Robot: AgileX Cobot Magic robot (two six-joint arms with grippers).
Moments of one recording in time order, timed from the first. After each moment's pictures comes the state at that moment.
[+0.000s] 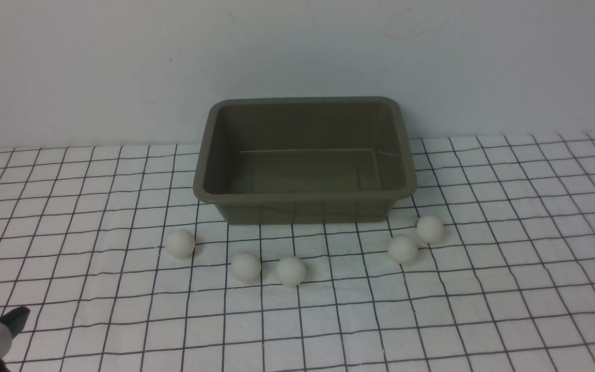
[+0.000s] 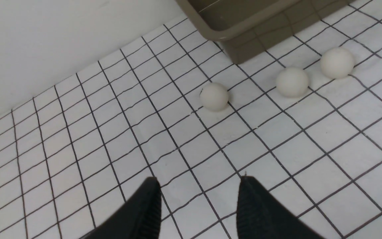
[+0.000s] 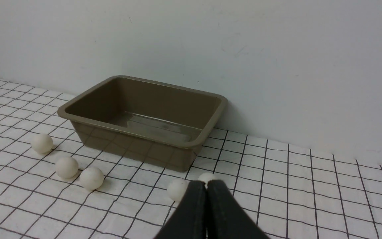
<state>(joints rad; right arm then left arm) 0.10 0.23 -0.58 0.38 0.88 -0.38 0.05 0.43 -0.50 -0.35 0.71 0.67</state>
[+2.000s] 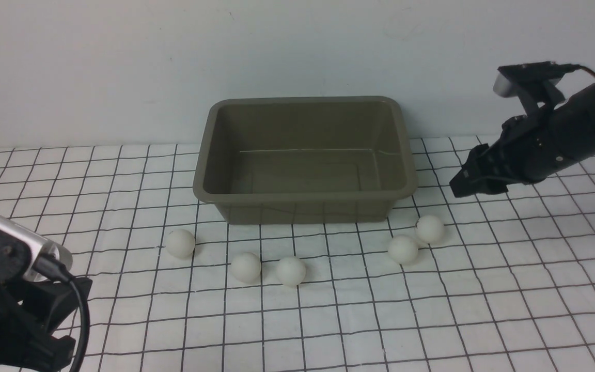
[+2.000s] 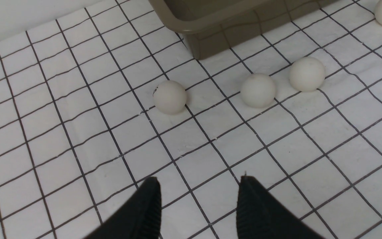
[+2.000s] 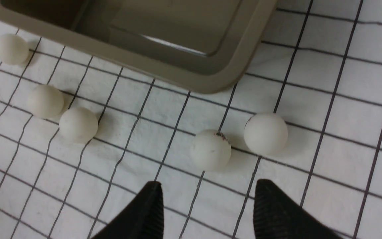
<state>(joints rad) 0.10 1.78 -1.30 0.53 0.86 -0.63 0.05 0.75 -0.50 -0.63 0.58 0.85</state>
